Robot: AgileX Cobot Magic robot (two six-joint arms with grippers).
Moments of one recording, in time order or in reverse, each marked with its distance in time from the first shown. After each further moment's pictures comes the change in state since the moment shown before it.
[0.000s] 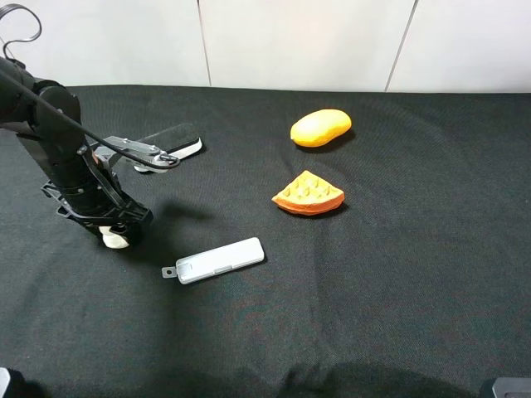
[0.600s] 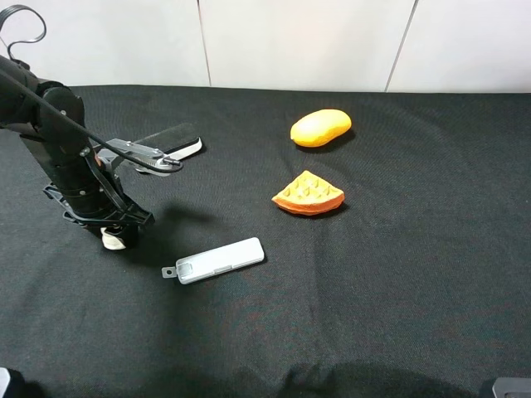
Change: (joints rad) left arm -0.017 0.000 0.000 0.000 0.014 0.000; right arm 0.000 0.000 0.000 0.000 0.000 0.000
